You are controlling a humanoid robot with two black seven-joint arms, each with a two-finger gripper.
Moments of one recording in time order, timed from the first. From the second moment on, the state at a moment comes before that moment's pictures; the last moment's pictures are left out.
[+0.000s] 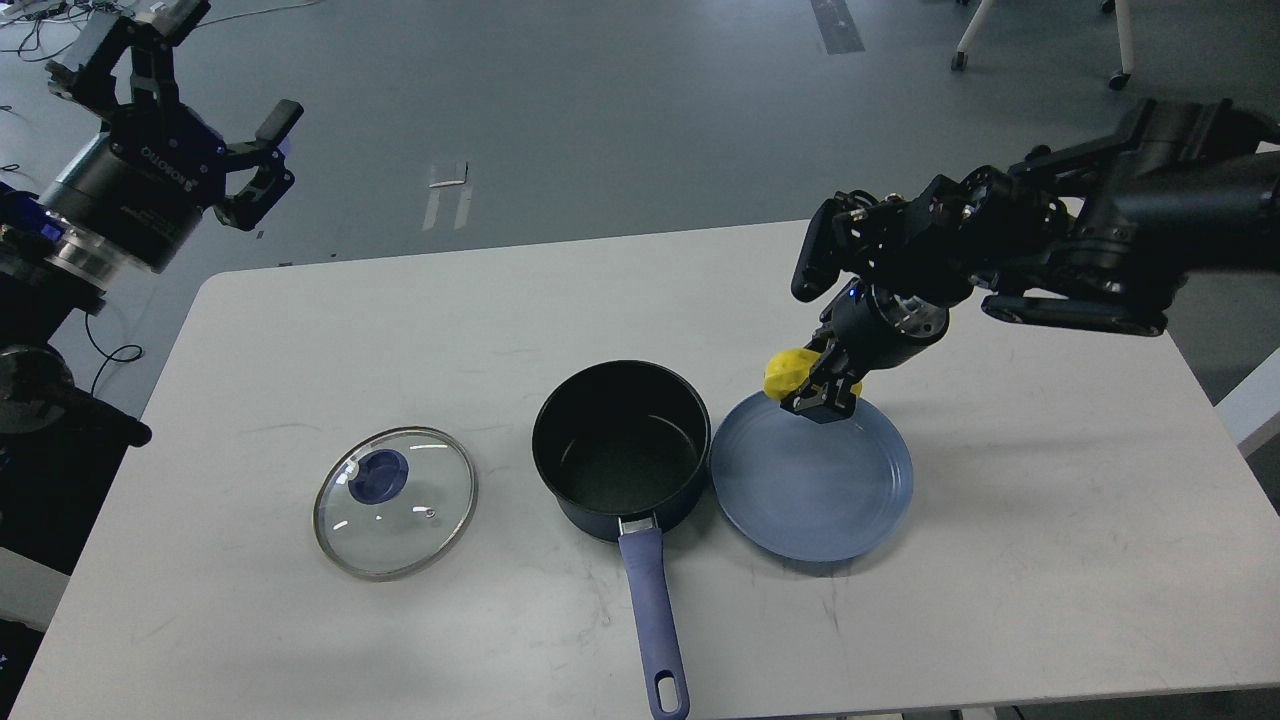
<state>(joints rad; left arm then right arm) -0.83 0.84 -0.59 -1.12 0.14 -0.45 -0.47 1.60 -0.26 -0.70 1.03 -1.49 0.27 0.49</state>
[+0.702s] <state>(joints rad) -0.84 0.84 -0.60 -1.12 0.12 -0.45 -0.47 1.59 -0.11 -0.58 1.02 -1.06 0.21 0.49</state>
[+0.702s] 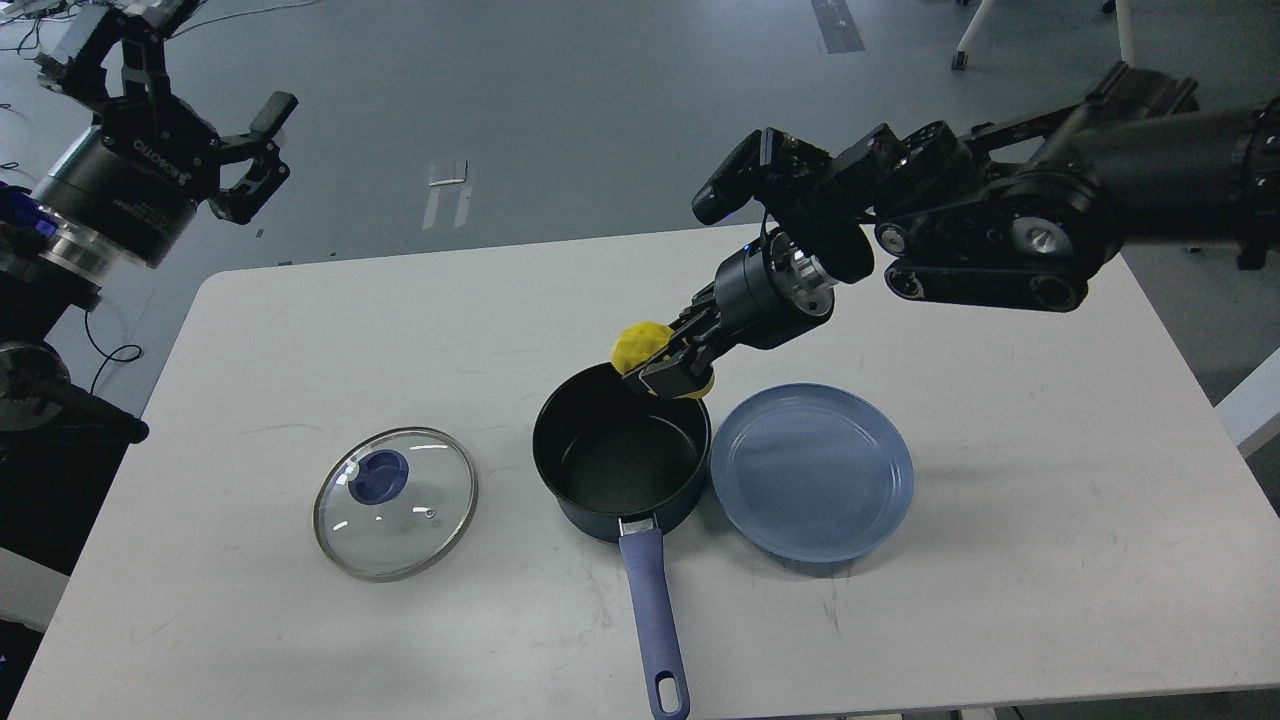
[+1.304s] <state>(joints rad) -0.84 0.84 -0.60 -1.12 0.12 -0.45 -0.47 1.52 -0.06 -0.59 0.96 -1.04 0.17 0.49</state>
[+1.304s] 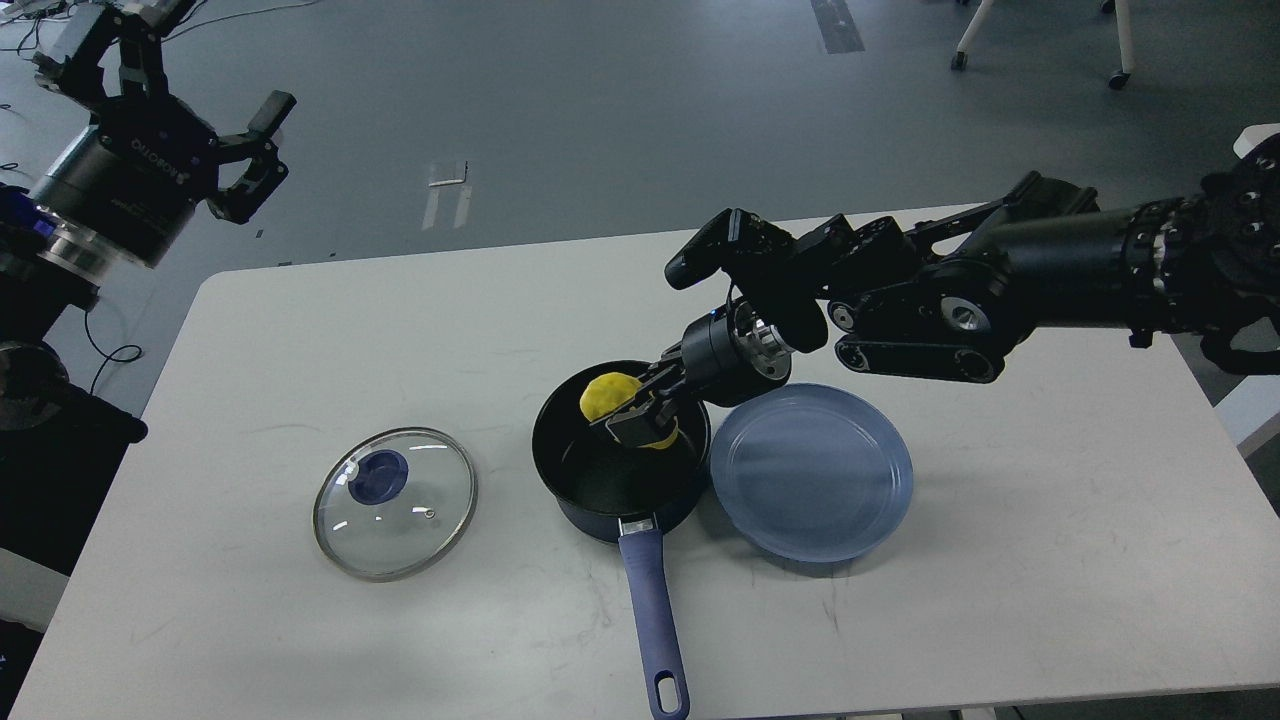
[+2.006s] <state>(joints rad) -0.84 0.84 -0.60 -1.12 0.12 -0.46 -0.47 1.57 -0.35 -0.38 0.95 -0.85 0.18 0.49</state>
